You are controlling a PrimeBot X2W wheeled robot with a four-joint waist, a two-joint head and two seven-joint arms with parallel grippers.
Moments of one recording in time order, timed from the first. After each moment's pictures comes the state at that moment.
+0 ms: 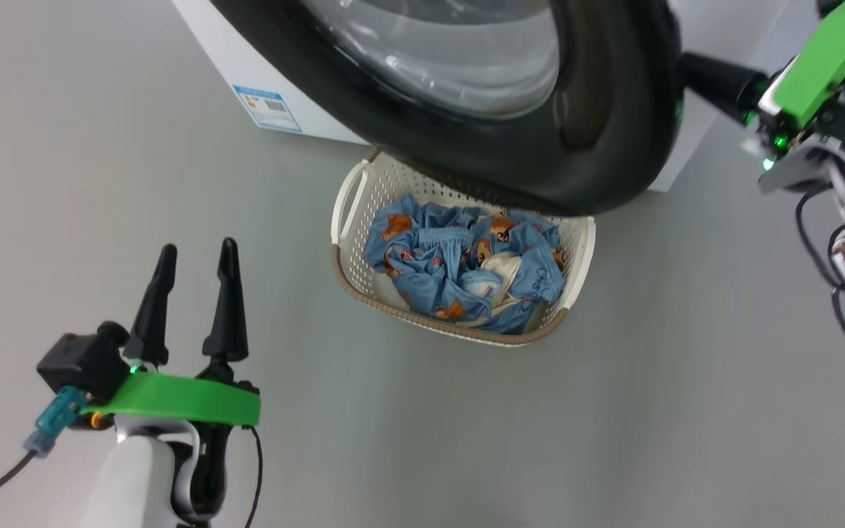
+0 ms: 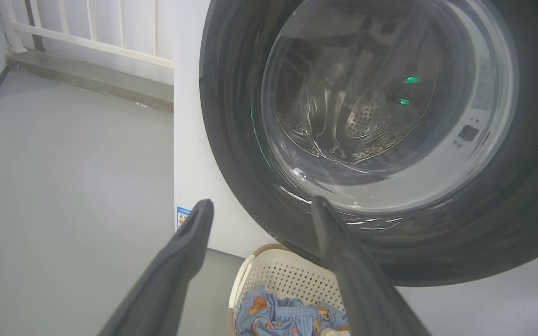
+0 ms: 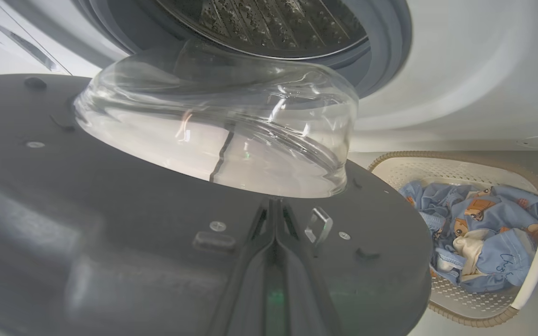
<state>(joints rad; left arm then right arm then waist) -0.39 0.07 -0.12 0.36 -0.47 -0.13 -0.26 -1.03 -0.35 0.37 0.70 1.55 0.13 0.66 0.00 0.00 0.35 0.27</state>
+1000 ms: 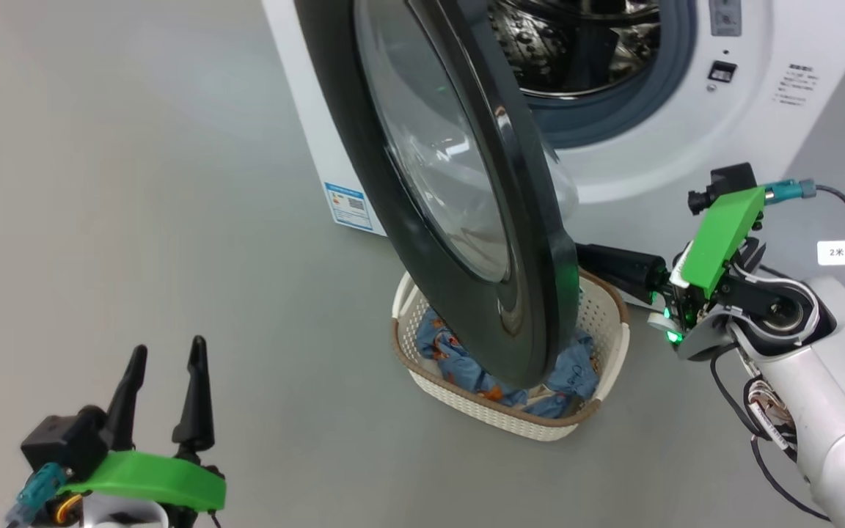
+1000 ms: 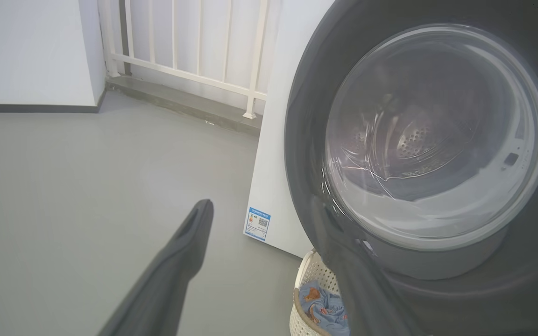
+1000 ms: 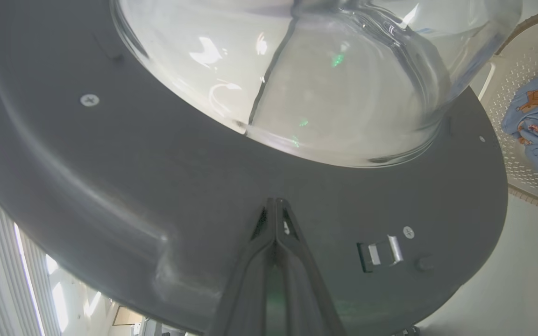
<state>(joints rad) -0.21 0.13 -0.09 0.35 -0.47 -0.09 -0.21 -0.70 -0.25 0.36 0.59 1.65 0.12 0.75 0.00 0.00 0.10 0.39</state>
